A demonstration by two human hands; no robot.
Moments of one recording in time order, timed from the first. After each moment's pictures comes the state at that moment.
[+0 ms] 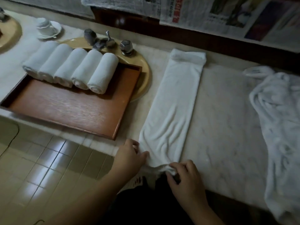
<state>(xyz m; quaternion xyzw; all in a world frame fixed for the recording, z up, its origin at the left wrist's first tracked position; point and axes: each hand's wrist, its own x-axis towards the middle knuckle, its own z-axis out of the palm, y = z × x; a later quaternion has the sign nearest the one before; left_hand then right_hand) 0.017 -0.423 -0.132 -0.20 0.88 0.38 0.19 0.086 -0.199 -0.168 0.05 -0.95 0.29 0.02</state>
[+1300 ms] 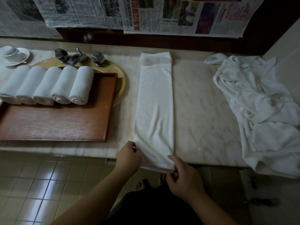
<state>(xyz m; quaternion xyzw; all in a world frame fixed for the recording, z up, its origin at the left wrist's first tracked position) 0.034 -0.406 -0.128 -0.13 0.89 0.39 0.22 0.146 -0.199 -0.157 -0.05 -0.95 0.31 -0.04</state>
